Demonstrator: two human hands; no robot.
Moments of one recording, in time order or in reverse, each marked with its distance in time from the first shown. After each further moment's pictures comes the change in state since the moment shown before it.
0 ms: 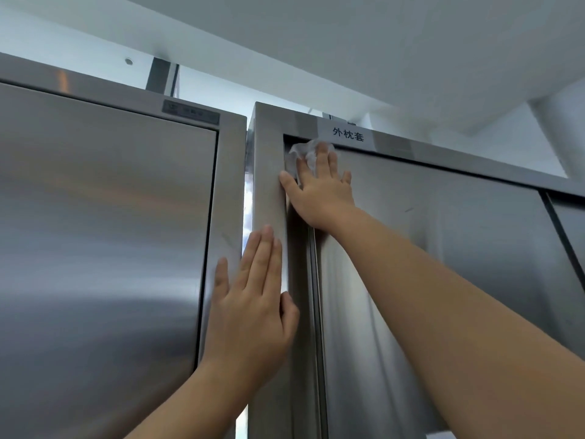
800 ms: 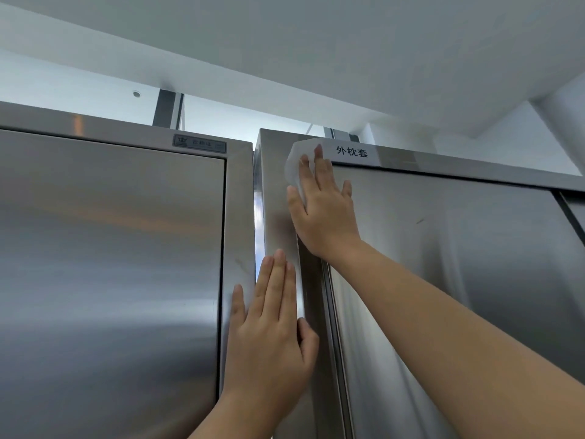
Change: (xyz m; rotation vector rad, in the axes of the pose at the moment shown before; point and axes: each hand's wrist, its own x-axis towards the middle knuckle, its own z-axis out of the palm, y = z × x) left_hand 0.001 0.000 -0.003 0.010 0.009 0.004; right_hand -0.018 -0.016 0.001 0.184 0.299 -0.131
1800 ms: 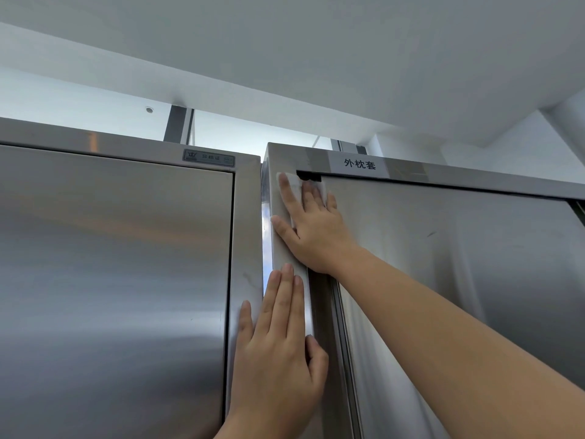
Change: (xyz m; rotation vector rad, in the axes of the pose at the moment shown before) left_hand 0.002 0.001 0.003 -0.005 0.068 -0.011; right_hand 0.012 0.001 0.016 -0.099 -0.196 -0.137
